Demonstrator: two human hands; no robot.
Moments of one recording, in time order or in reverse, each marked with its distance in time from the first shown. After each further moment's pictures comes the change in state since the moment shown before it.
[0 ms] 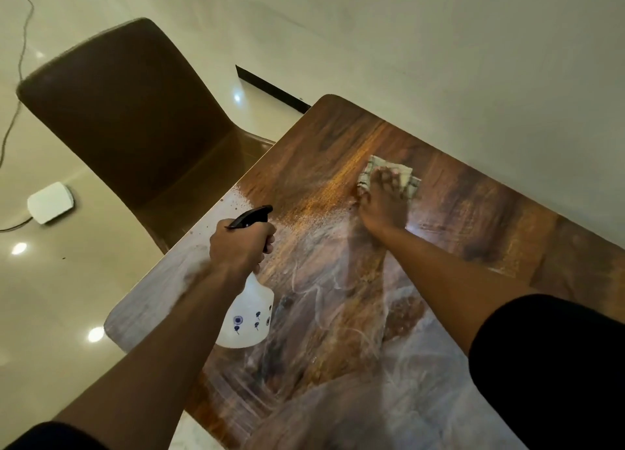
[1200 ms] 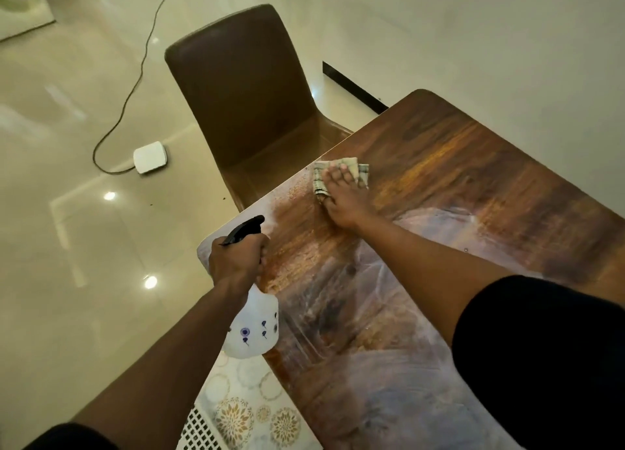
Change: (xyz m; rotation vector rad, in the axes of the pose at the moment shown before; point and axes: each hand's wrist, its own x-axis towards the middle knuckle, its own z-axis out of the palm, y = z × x) left_hand -0.073 -0.074 -0.109 -0.134 0.379 -0.134; right_hand -0.063 -0.172 0.040 -0.121 -0.281 -0.622
